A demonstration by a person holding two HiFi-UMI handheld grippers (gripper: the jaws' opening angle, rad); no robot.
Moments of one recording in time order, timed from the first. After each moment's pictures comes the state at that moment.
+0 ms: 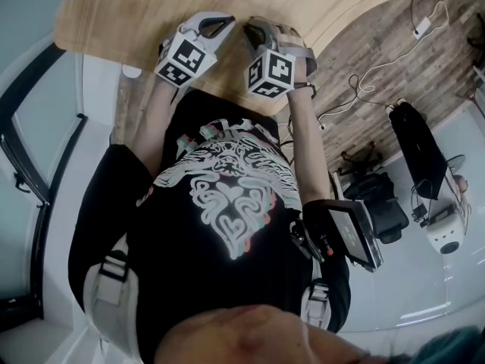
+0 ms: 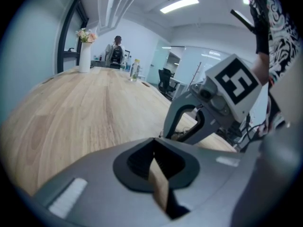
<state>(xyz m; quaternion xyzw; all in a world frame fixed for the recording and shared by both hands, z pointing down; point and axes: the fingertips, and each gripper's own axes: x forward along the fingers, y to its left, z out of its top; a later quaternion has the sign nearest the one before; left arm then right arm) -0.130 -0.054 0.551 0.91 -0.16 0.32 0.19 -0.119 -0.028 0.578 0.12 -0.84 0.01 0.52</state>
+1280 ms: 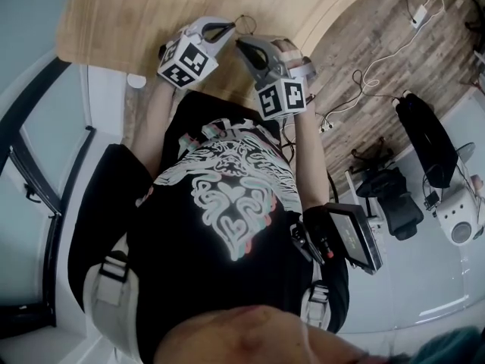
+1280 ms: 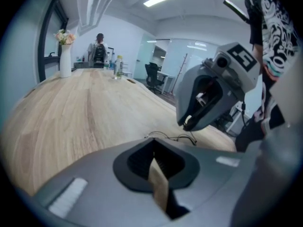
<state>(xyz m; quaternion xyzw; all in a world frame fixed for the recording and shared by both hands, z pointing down) -0.109 -0.034 0.577 0.92 -0.10 0.35 0.16 -0.115 -0.015 0.515 0.18 -0.90 -0.04 0.39</state>
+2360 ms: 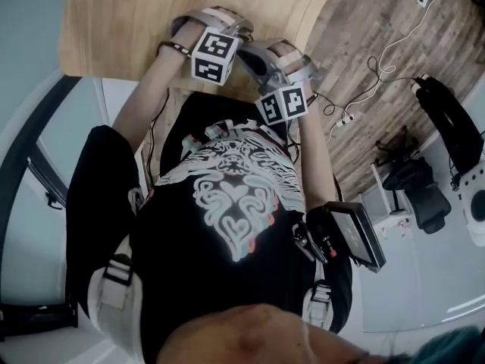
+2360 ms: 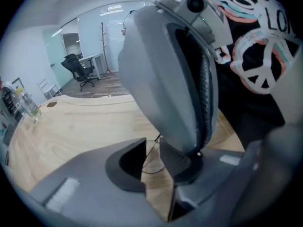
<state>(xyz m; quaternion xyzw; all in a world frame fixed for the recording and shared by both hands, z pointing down) -0.036 0.029 0.603 0.81 0.27 0.49 -0.16 -0.079 0.018 0.506 0.21 -0.90 -0.10 0.37</state>
